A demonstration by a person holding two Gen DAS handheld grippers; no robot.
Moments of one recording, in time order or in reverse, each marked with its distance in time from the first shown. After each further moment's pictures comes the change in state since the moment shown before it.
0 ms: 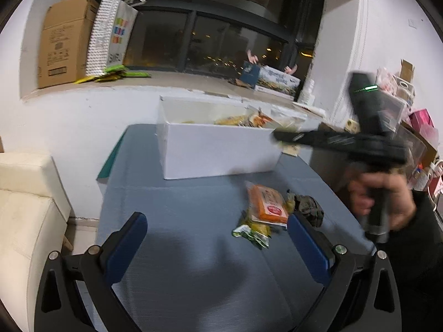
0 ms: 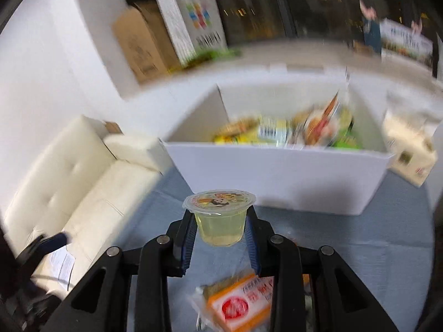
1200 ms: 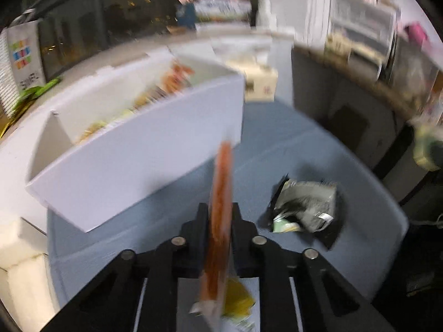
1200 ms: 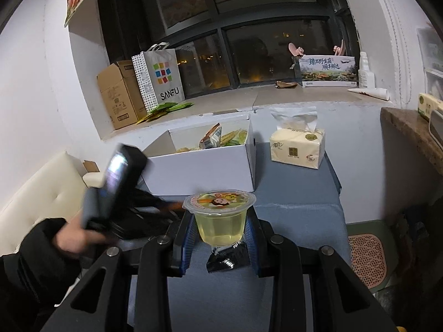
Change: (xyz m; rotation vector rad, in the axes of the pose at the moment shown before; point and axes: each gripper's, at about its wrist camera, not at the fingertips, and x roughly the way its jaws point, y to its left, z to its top) left arm 0.150 -0.108 0.046 0.321 0.270 -0.037; right arm -0.145 -0.062 -0.088 0.075 -0.233 -0.181
